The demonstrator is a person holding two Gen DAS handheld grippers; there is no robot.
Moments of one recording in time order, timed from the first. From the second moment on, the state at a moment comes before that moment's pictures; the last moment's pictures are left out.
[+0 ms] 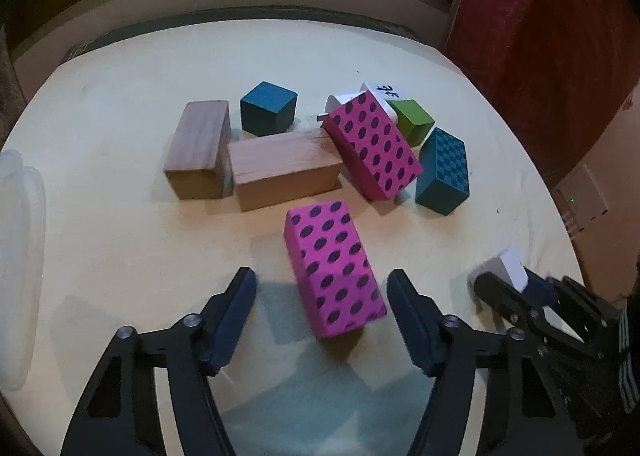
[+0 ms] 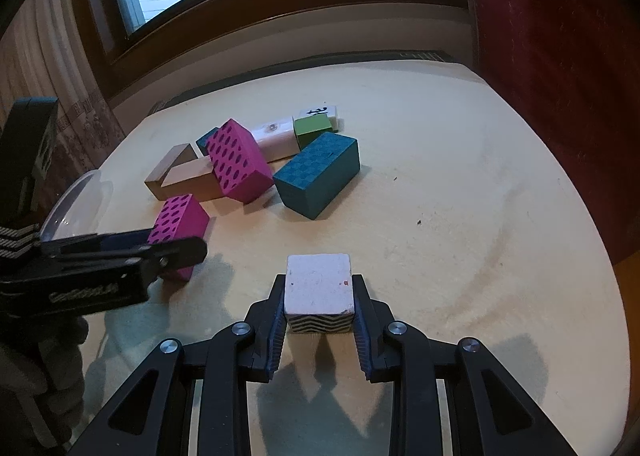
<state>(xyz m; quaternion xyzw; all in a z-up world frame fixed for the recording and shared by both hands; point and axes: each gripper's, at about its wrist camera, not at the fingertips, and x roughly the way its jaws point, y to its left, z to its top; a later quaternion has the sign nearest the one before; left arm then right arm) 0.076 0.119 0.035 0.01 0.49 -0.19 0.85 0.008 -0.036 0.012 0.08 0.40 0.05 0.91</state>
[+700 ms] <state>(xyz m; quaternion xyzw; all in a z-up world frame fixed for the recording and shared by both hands) 0.059 0.133 0.039 0.04 0.45 -0.18 0.87 0.009 -0.023 0.011 0.07 0.40 0.03 0.91</state>
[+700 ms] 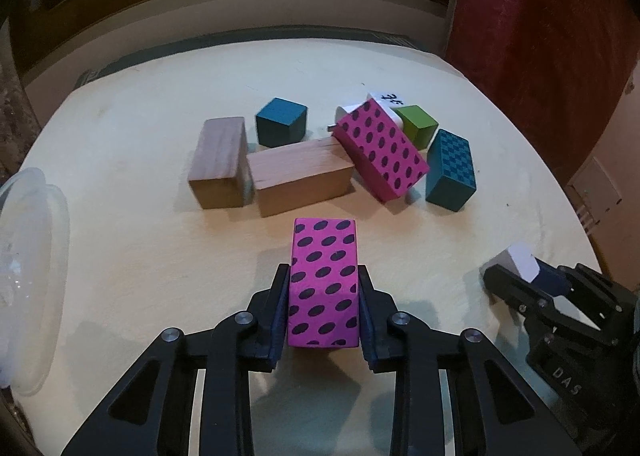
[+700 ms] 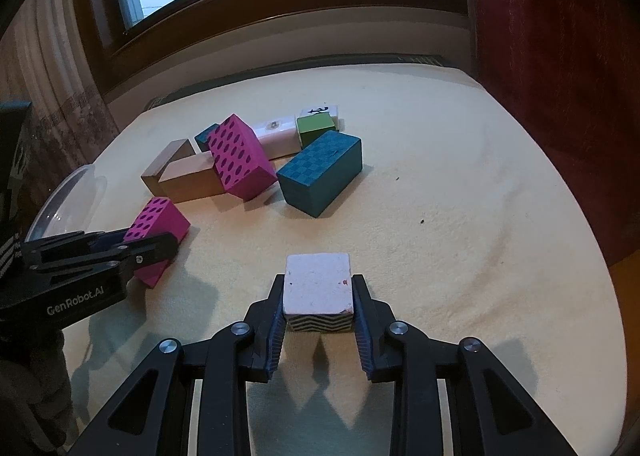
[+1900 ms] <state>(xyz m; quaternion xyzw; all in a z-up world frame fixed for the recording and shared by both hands) 0.050 0.240 0.065 -0.01 0.39 -0.08 0.92 0.021 0.035 0.019 0.05 0.41 0.08 0.91</state>
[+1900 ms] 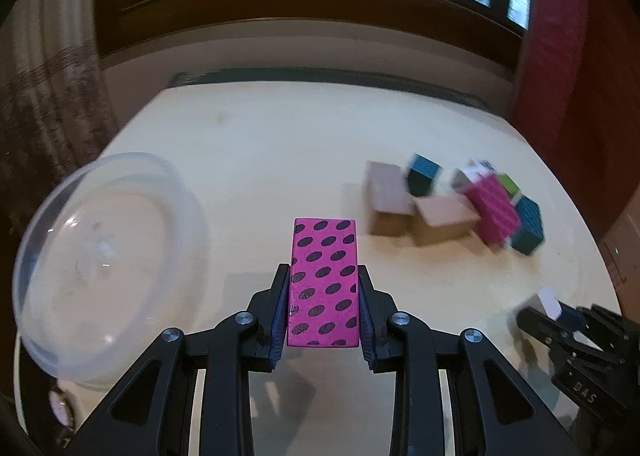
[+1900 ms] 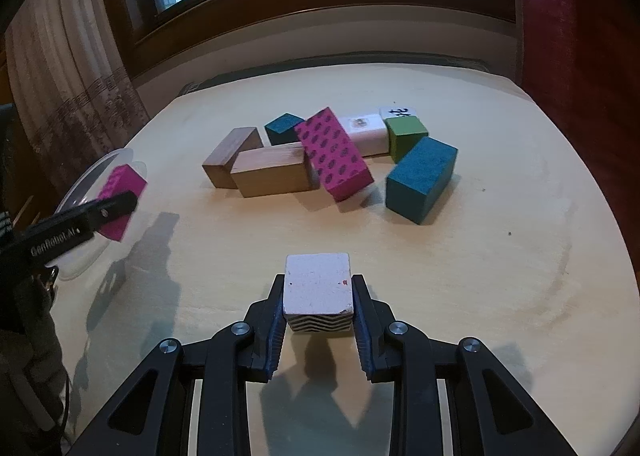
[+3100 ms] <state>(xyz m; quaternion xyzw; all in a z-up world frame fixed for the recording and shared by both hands) 0.046 0.415 0.072 -0.12 0.36 0.08 0.92 0.036 0.112 0.035 0.02 0.41 0.13 0.90</state>
